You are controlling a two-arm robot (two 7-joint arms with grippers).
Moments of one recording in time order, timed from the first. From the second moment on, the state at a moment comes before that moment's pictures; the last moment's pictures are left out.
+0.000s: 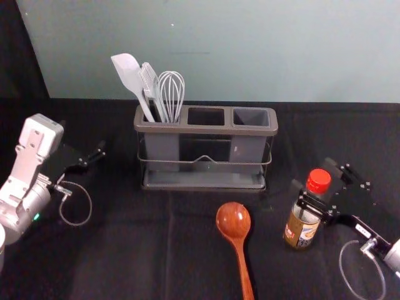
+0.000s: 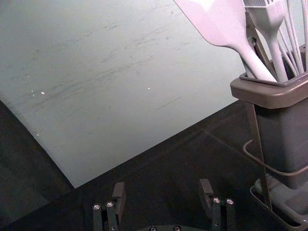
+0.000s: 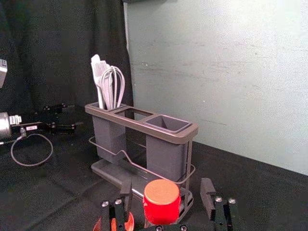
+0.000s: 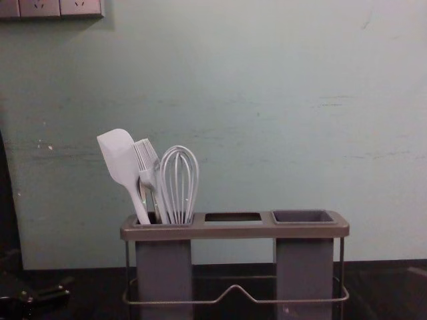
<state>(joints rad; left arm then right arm) -0.20 0.60 0.45 -1.41 -0.25 -0.12 0.03 -0.20 0.65 -0.19 -1.83 0.49 -0.13 0.32</state>
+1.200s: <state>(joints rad) -0.20 0.60 0.45 -1.41 -0.25 -0.12 0.03 -0.08 0.60 -0.12 -1.81 0.47 -0.05 0.41</state>
